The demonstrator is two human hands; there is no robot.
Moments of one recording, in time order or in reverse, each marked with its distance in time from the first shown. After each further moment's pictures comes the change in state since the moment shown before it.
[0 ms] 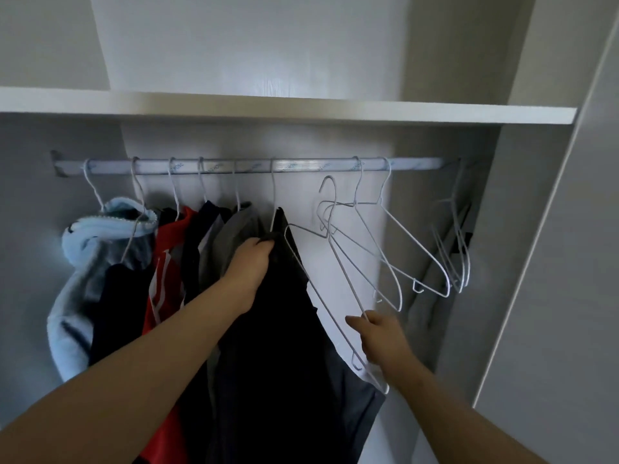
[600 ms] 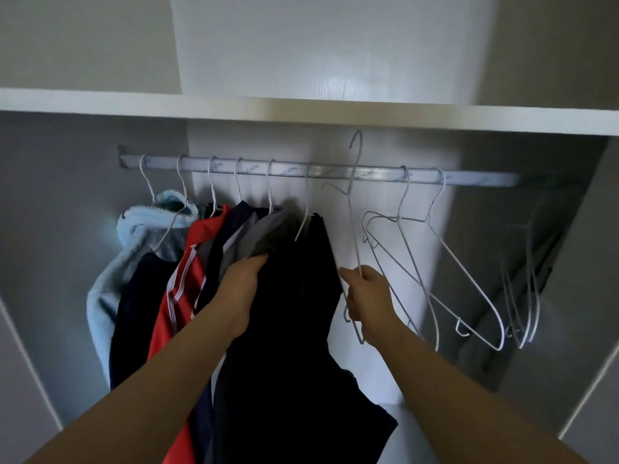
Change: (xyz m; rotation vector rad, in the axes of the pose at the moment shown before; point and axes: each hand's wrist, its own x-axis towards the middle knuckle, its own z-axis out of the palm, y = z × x) left_hand -0.006 -0.011 0.002 -0.384 0.240 -0.151; right_hand 0.078 -0.062 0.024 0.290 -0.233 -0.077
